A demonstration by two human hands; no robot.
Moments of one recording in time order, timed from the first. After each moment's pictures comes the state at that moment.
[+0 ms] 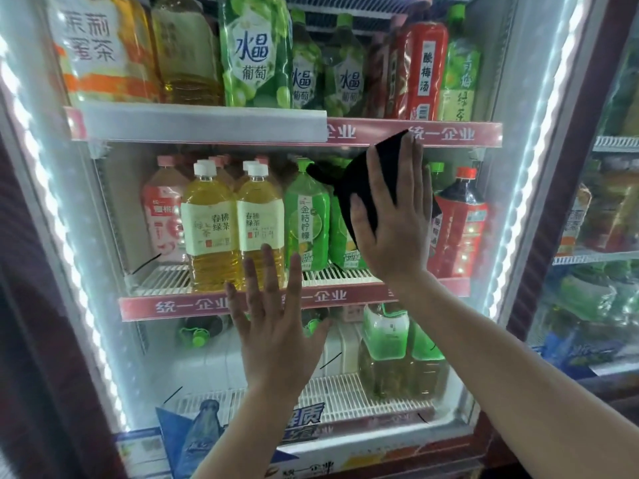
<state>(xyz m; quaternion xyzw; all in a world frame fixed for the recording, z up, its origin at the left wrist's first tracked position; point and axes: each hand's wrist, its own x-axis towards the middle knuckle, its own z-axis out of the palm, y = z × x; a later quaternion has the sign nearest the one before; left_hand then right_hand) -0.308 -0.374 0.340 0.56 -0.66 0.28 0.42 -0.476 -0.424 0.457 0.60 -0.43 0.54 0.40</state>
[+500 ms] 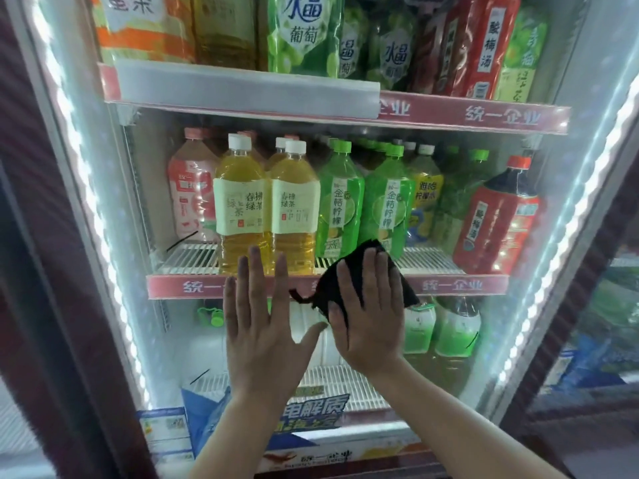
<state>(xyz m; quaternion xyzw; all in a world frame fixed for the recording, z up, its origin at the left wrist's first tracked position) -0.254 -0.372 0.319 0.56 -0.65 0.27 0.45 -0.415 -0.424 0.308 0.68 -0.42 0.43 0.42</state>
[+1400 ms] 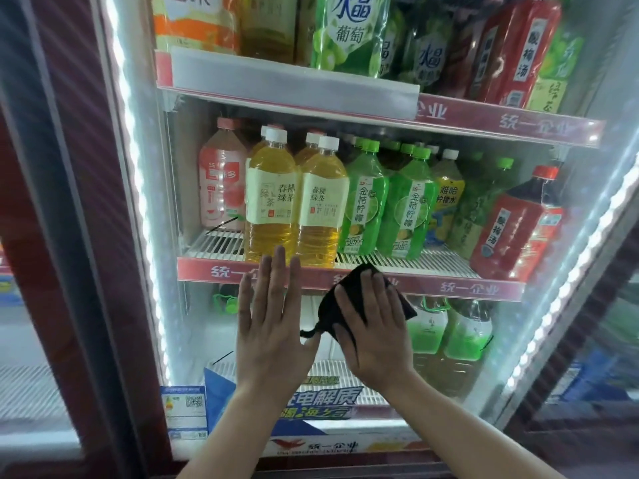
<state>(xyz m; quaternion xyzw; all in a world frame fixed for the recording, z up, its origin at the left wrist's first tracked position) -0.229 -0.365 0.306 0.56 -0.67 0.27 0.40 -0.410 -0.412 0.283 0.75 -0.40 0.35 0.40</state>
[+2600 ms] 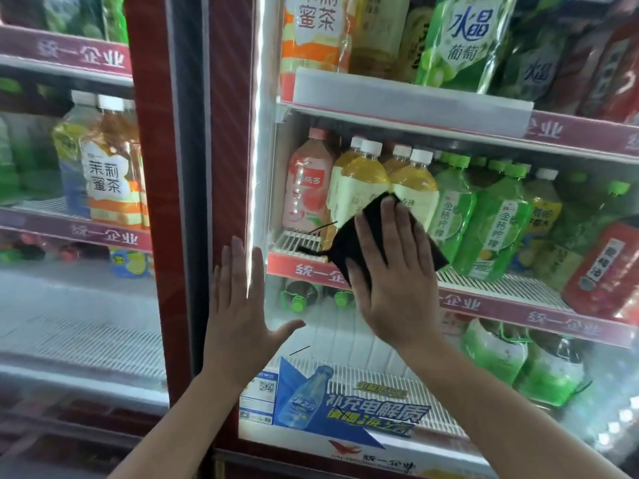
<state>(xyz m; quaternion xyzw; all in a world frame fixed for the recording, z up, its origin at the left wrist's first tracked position) -0.092 -0.352 0.301 0.64 -0.61 0.23 0.40 -0.302 -0.406 0.376 0.74 -0.37 0.41 0.38</state>
